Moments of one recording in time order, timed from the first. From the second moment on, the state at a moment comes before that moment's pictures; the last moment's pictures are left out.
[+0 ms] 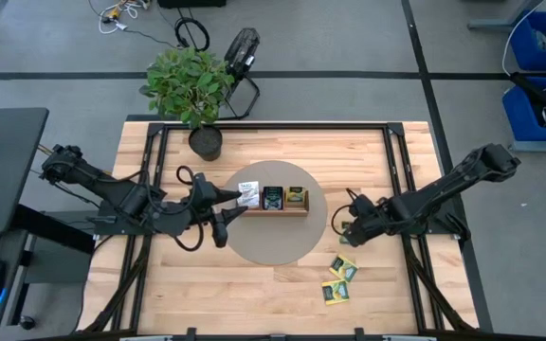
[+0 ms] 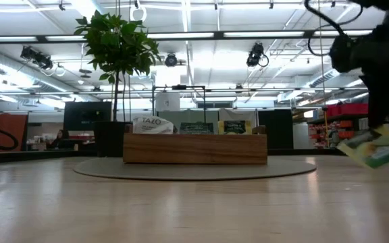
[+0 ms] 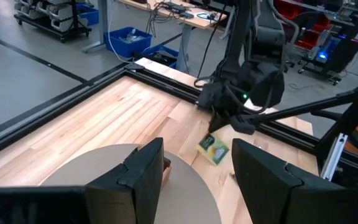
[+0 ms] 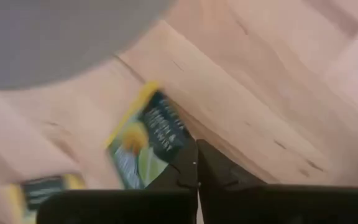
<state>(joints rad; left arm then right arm) -0.48 1.22 1.20 -0.38 -0.82 -0.55 0.42 1.18 0.66 -0.89 0.26 1.27</state>
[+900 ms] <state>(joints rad) -0.48 1.22 1.20 -0.37 -0.75 -0.56 0.34 1.17 1.03 -0.70 0.57 0.66</state>
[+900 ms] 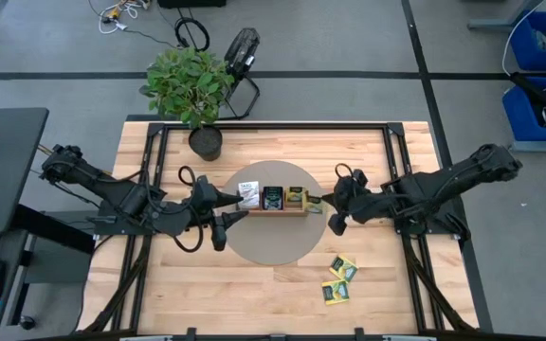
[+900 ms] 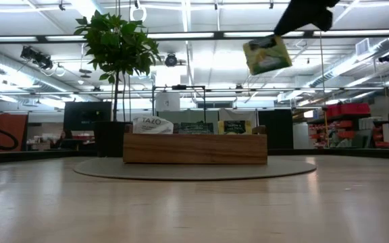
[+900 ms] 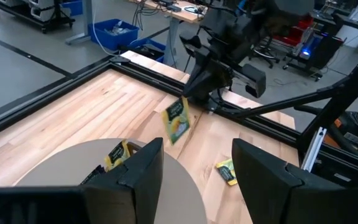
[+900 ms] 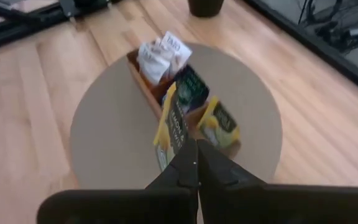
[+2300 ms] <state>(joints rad) -0.49 1.22 1.20 -0.32 -0.71 -0.59 -0.06 1.22 0.74 -0.05 0.12 0.28</state>
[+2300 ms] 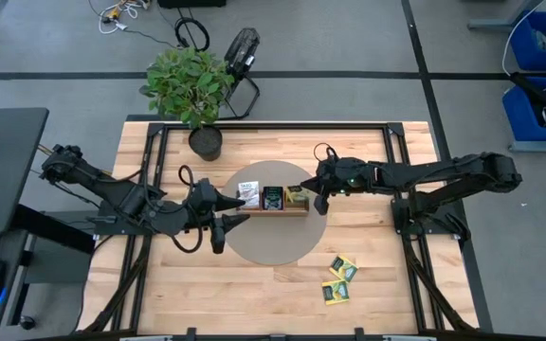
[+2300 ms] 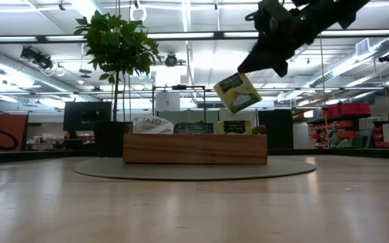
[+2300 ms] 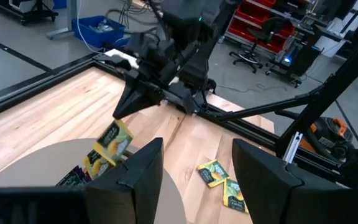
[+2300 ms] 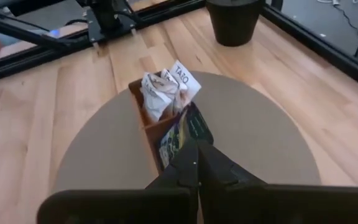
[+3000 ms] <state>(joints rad) -0.49 1.22 1.20 -0.30 -0.71 -0.58 -0.15 1.22 0.56 0.31 0.06 0.29</state>
